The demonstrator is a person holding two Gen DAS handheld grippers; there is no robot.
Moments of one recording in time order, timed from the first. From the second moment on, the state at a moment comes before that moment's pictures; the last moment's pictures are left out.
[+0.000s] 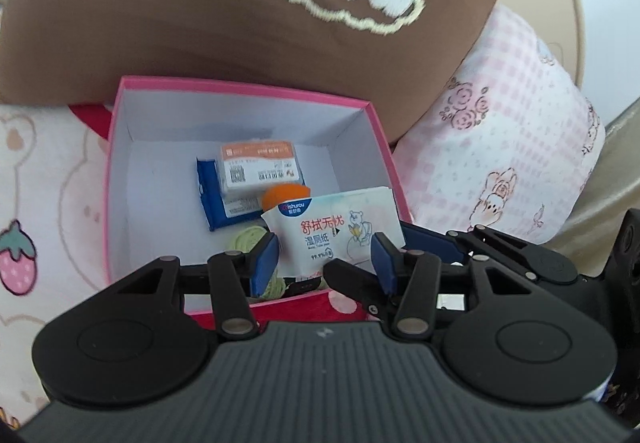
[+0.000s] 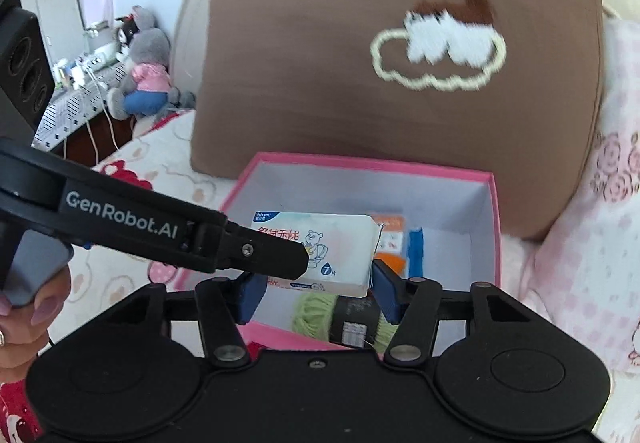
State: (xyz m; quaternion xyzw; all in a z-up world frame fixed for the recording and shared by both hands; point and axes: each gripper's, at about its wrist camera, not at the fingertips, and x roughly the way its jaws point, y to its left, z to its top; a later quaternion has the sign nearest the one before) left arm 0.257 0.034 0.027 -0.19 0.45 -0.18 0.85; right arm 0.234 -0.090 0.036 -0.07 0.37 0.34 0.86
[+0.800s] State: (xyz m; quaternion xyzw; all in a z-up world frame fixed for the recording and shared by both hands) left arm 0.287 0.013 -0.030 -0.23 0.49 -0.17 0.82; right arm 0.277 -0.106 -0.028 -0.01 0.46 0.33 0.83
